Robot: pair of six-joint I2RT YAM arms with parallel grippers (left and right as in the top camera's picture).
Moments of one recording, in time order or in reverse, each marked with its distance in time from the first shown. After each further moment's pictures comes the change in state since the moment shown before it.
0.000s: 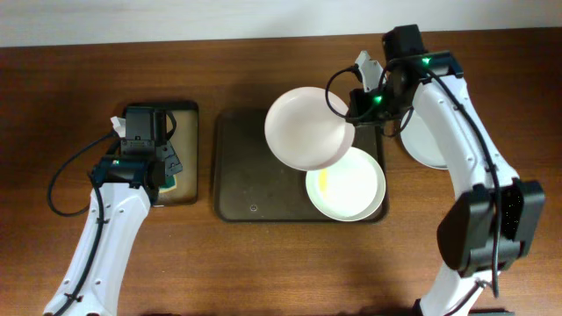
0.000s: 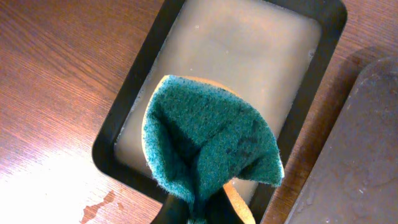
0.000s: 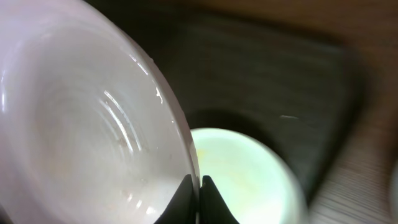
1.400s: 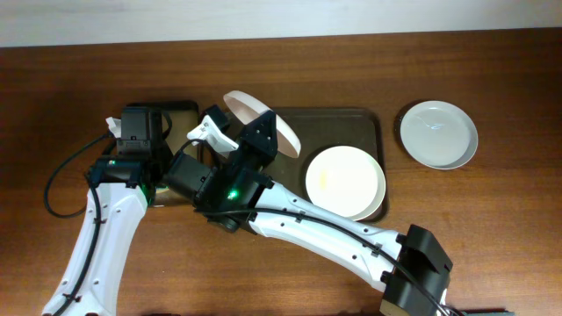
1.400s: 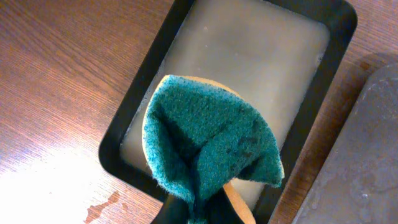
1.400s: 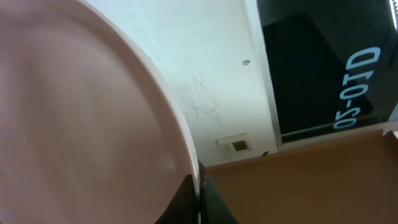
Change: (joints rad) left arm 0.016 0.000 0.000 -0.001 0.000 0.000; right arm 0.908 0.055 0.018 0.250 1.698 -0.120
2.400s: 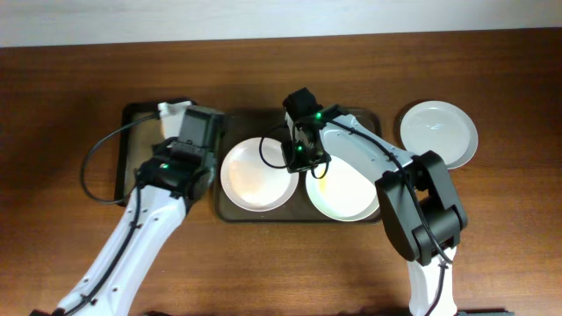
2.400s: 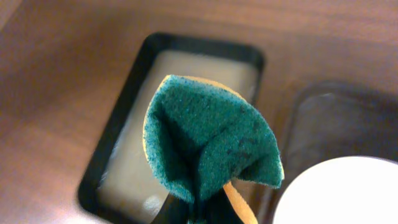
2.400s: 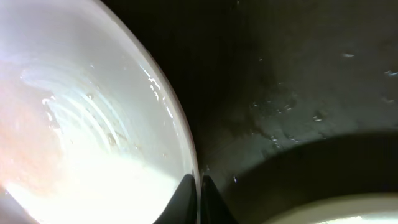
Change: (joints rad) left arm -0.277 0.001 0.001 0.119 -0.255 0.009; right arm -0.571 0.160 -0.227 0.054 -1.583 0.388
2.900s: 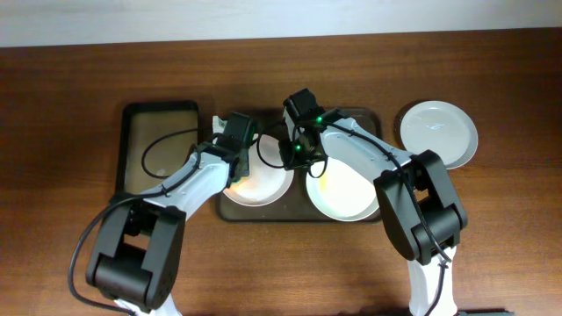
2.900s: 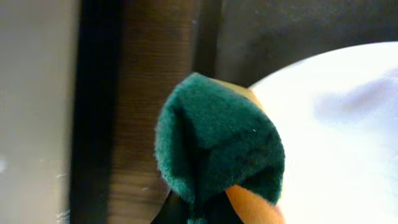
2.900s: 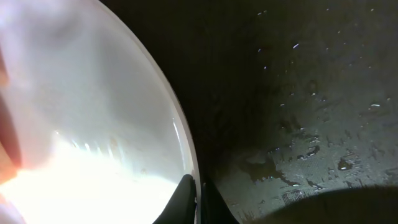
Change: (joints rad) left arm -0.067 0.448 0.006 0.200 0.177 0.053; right arm -0.011 0.010 -0.059 0.153 -0.043 0.010
